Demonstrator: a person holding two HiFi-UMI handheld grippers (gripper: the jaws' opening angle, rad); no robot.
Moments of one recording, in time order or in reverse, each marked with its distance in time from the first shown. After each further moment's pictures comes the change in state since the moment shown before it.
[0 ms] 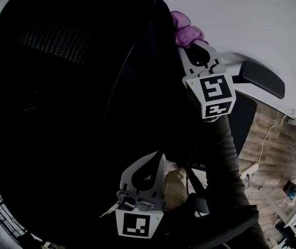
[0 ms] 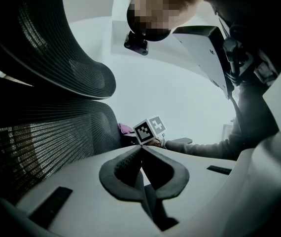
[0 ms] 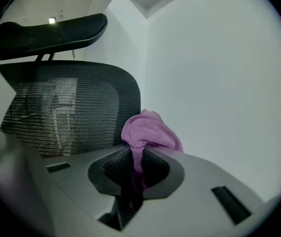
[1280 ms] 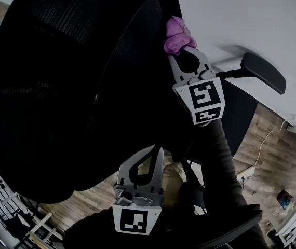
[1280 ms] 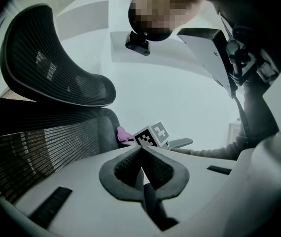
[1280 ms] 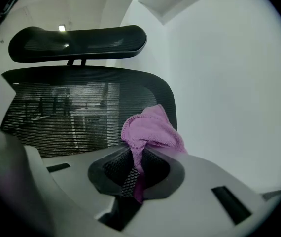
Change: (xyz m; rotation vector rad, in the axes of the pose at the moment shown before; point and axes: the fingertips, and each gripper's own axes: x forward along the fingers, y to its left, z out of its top) left arm -0.051 -0.043 -0.005 0.009 -0.022 0.102; right arm -0.058 0.079 -0.013 -0.017 -0.003 0.150
